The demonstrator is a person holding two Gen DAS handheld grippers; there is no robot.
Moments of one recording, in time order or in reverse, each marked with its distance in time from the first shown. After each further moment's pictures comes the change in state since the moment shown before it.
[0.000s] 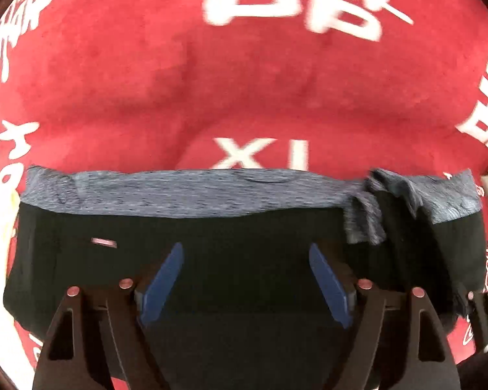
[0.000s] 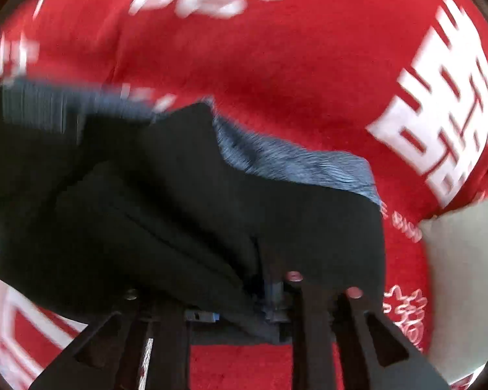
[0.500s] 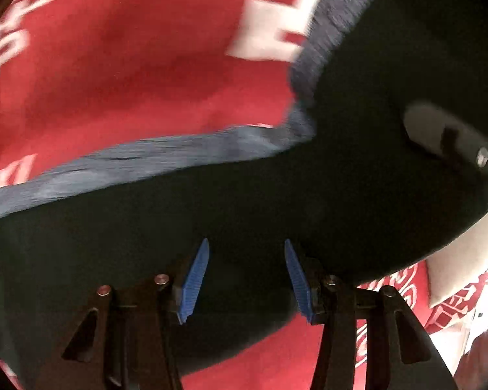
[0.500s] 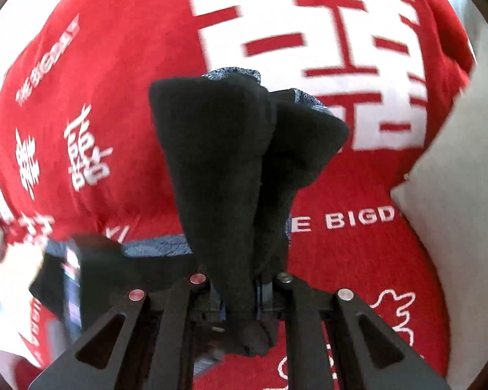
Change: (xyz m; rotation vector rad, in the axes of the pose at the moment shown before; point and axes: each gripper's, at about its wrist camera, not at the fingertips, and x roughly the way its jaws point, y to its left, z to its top) left arm -0.010 -0.214 -0.023 0.200 0.023 -0.325; right arm -0.038 -0.244 -0.021 0.547 -0.183 0.347
